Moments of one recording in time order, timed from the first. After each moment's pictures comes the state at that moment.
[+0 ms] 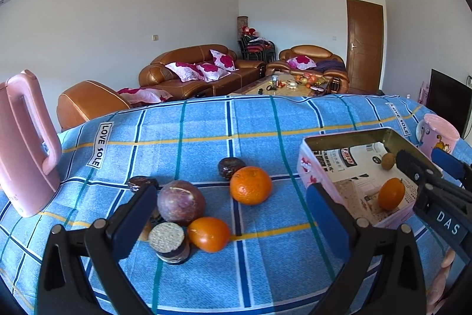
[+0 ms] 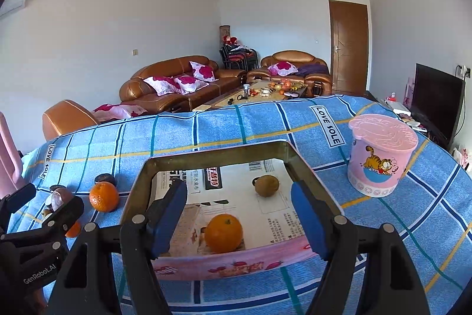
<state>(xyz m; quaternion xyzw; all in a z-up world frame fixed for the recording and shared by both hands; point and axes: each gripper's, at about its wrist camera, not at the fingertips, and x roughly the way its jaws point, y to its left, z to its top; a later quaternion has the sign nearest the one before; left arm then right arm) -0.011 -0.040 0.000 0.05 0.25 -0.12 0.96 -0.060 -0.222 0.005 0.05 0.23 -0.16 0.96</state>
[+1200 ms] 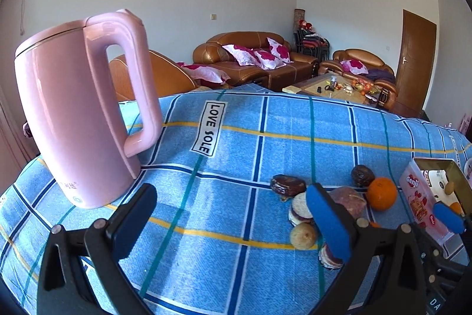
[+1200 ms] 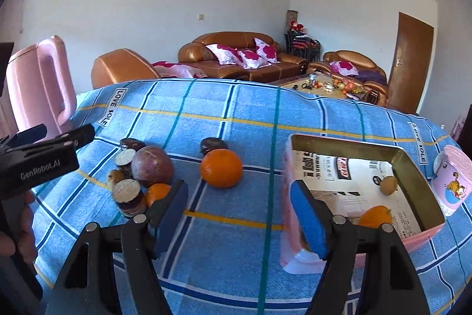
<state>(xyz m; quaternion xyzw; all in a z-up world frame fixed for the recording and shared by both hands) 0.034 0.102 0.003 0.00 0.29 0.00 0.96 -0.018 -0.092 -0.011 -0.02 0.30 0.00 0.95</state>
